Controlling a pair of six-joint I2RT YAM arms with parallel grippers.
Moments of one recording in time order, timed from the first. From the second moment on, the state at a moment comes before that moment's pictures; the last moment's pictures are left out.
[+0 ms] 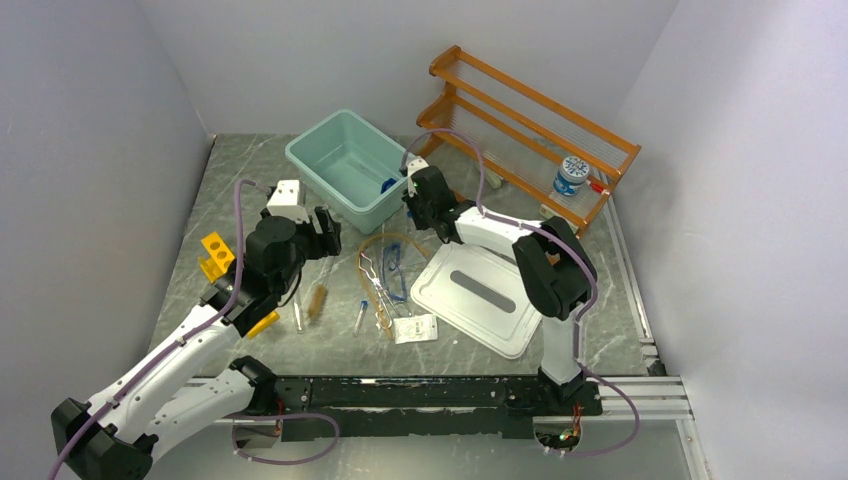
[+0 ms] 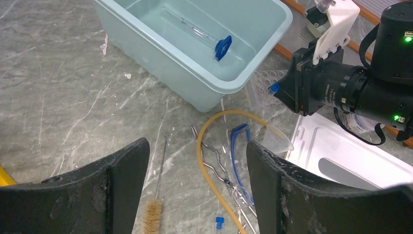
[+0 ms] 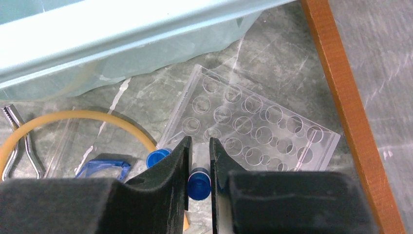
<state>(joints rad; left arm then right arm) -0.60 0.83 0.74 -0.21 -0.40 -0.36 0.64 1.97 1.31 -0.02 0.13 0.02</state>
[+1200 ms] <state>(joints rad) -0.60 0.83 0.74 -0.21 -0.40 -0.36 0.64 1.83 1.33 -0.08 0.16 0.11</state>
